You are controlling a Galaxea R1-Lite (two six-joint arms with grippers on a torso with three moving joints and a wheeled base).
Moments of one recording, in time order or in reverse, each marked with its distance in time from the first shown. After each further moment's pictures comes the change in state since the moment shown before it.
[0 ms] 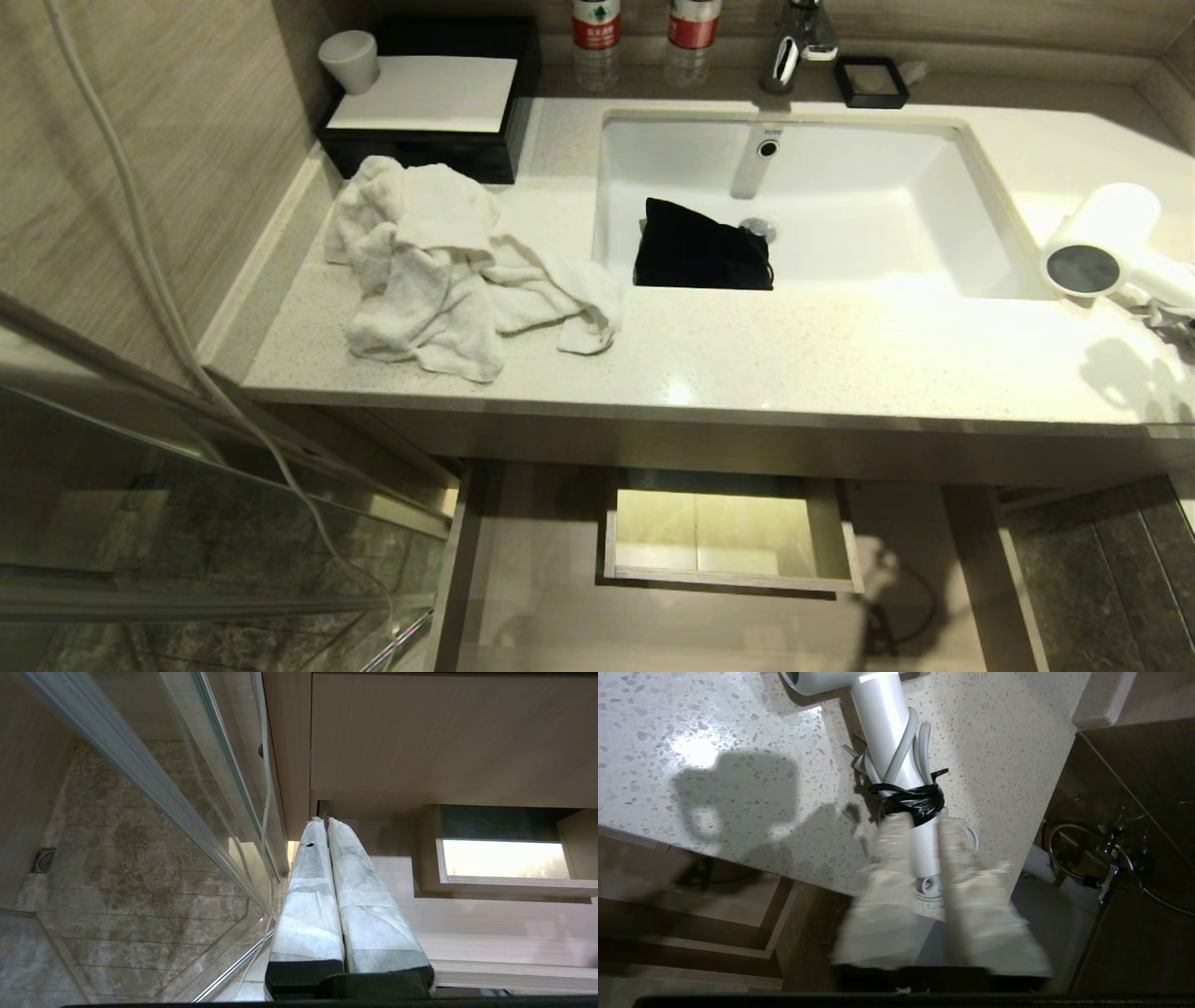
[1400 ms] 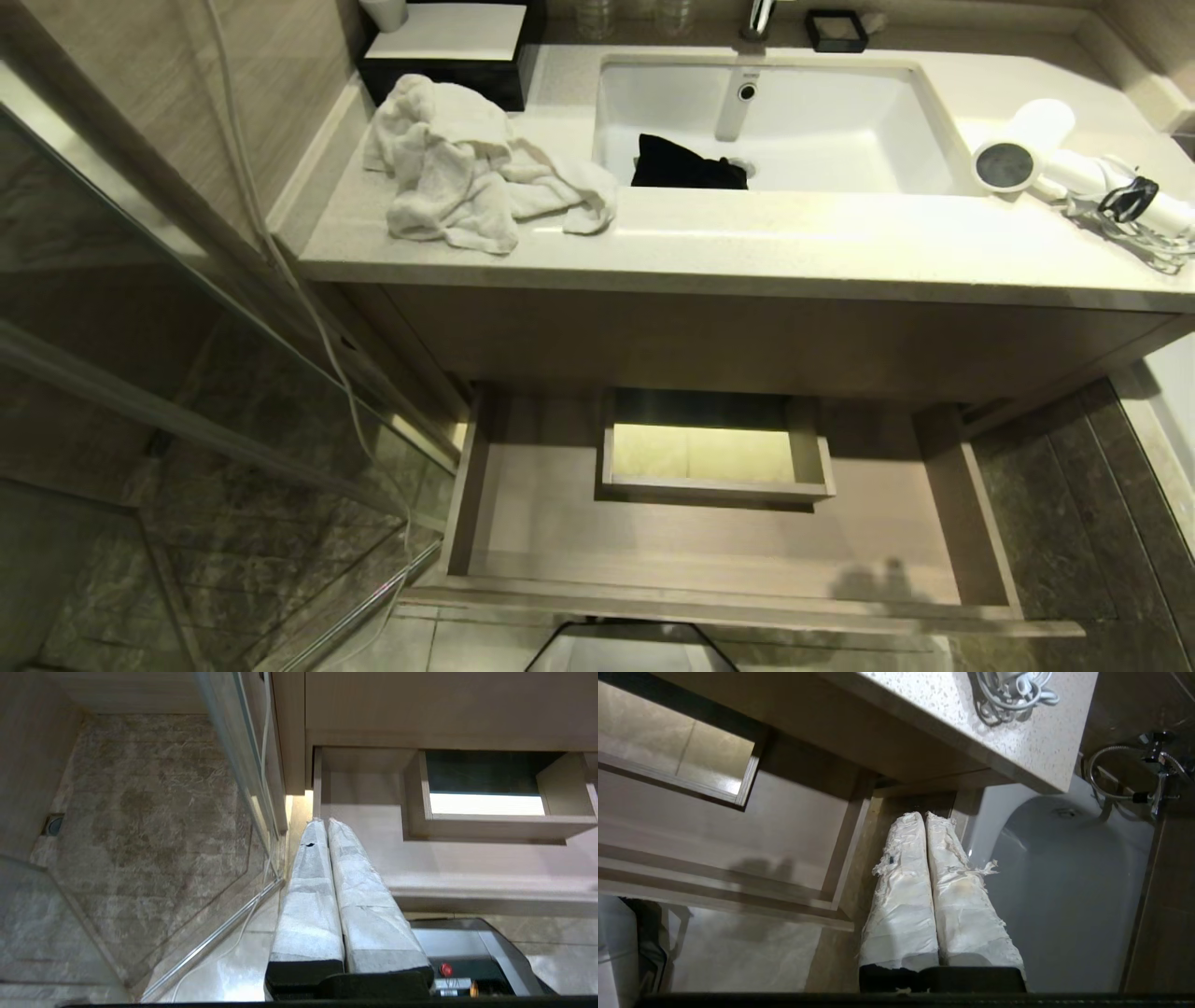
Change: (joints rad) left arm 0.000 0.000 0.000 0.000 0.000 0.000; right arm 0.081 -0.223 0.251 -0.102 -0.048 0.180
